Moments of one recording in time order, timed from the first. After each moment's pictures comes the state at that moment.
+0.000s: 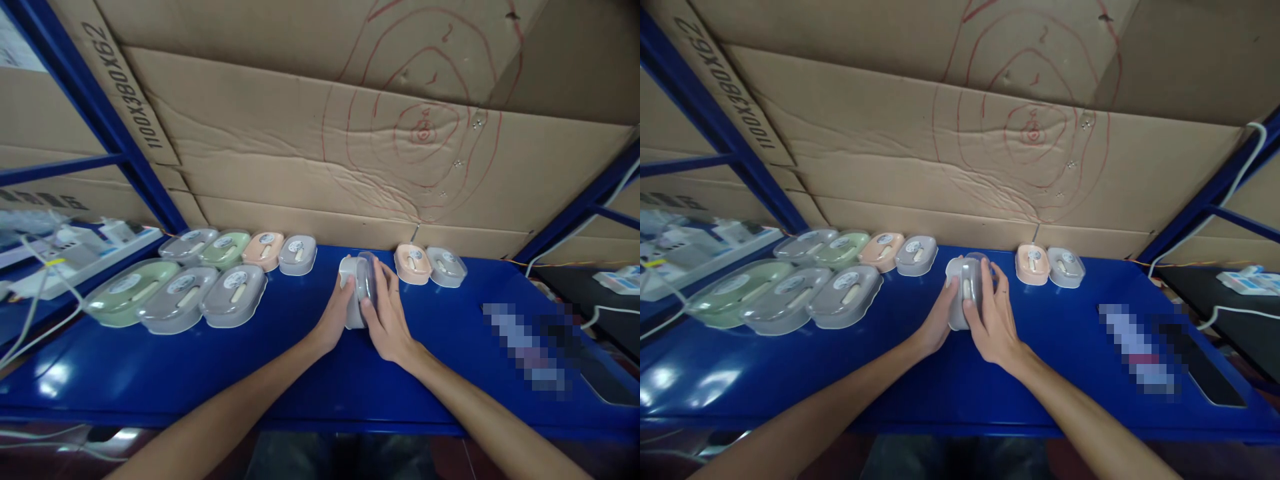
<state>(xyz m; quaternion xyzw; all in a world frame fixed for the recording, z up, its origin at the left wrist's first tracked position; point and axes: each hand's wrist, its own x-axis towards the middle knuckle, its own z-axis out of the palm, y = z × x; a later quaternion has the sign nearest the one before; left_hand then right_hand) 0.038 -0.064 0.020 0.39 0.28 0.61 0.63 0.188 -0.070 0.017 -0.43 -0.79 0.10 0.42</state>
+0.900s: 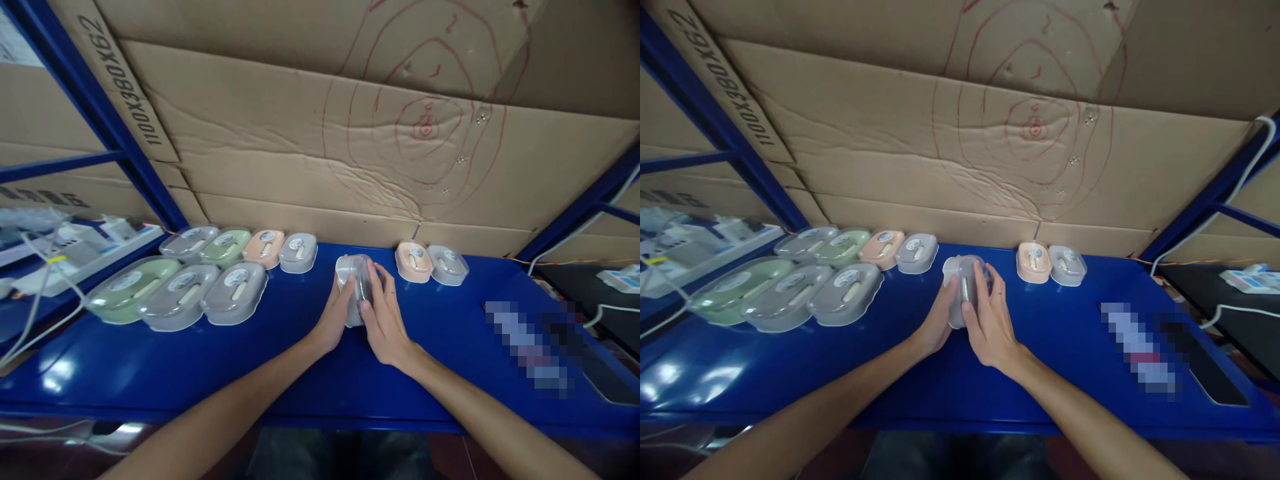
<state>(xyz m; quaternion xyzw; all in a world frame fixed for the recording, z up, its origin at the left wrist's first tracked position) 0.039 -0.068 0.020 0.38 0.26 0.61 0.64 0.183 -0.076 0.010 -0.42 -0.80 0.11 0.42</state>
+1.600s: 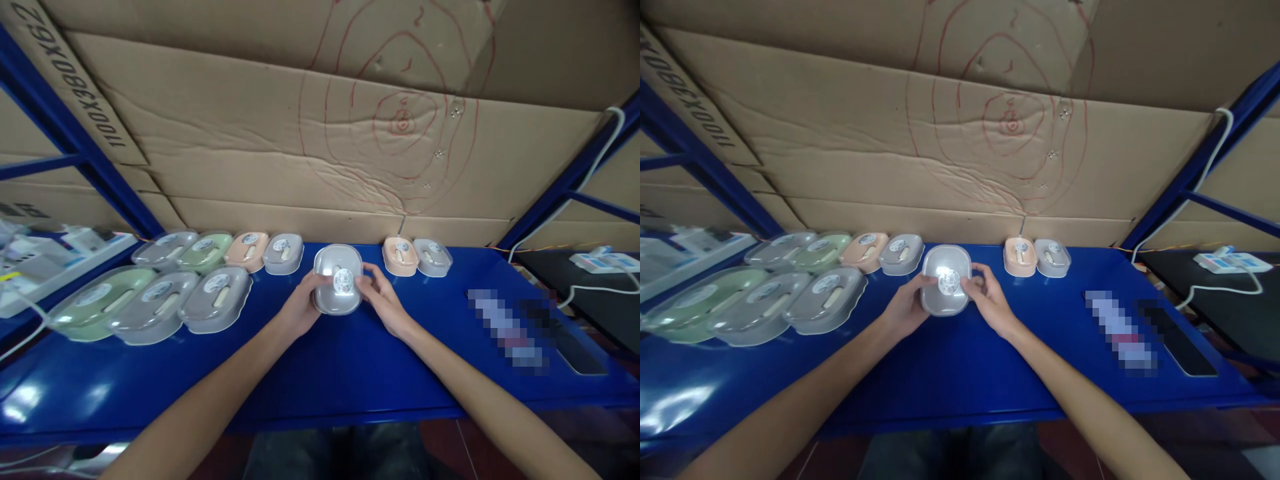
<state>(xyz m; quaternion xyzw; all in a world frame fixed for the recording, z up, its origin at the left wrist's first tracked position) -0.002 -0.045 0.037 0.31 0.36 0.54 0.69 0.195 -0.046 0.025 -0.39 -0.57 0.52 0.50</state>
